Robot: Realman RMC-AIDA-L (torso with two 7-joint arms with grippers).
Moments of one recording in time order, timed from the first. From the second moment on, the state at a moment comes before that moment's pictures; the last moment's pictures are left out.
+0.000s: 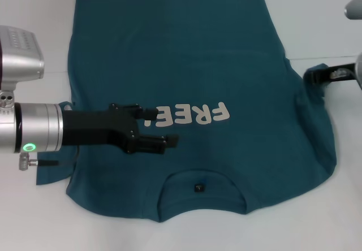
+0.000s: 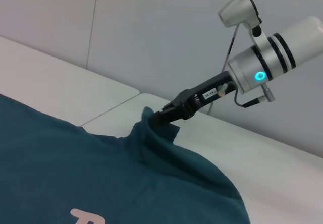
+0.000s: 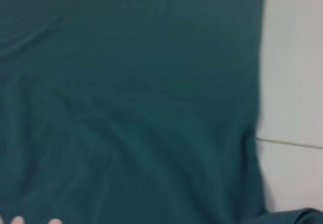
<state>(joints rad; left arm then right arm) -0.66 -2.11 -2.27 -0.82 -1.14 1.46 -1.66 0.78 2.02 -0.75 -0.73 -2.63 -0.83 2.35</state>
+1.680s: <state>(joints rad) -0.65 -2.12 -2.27 -0.82 -1.14 1.46 -1.65 0.84 2.08 -0.94 -0.69 -2.63 -0.83 2.36</state>
